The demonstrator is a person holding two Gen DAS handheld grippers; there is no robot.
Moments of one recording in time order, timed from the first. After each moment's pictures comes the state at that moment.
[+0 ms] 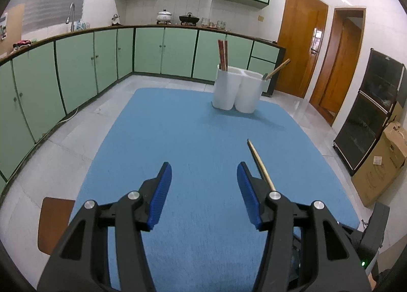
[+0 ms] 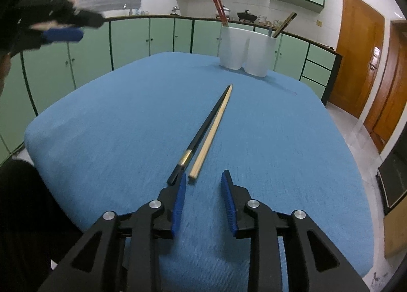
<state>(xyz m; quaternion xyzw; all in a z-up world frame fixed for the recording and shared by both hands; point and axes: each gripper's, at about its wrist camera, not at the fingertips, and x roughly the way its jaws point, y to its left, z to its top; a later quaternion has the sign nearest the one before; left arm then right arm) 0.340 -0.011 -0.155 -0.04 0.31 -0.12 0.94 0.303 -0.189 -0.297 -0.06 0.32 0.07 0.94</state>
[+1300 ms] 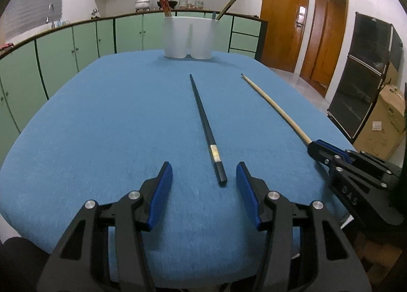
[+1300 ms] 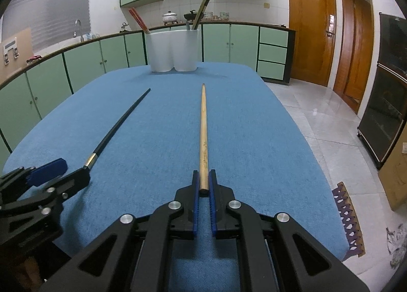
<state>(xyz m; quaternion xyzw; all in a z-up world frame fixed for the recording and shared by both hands) 0.286 -0.133 -0.264 0.01 0.33 -0.14 0.93 0.293 -0.283 -0.302 0.03 0.31 -0.03 0.95</state>
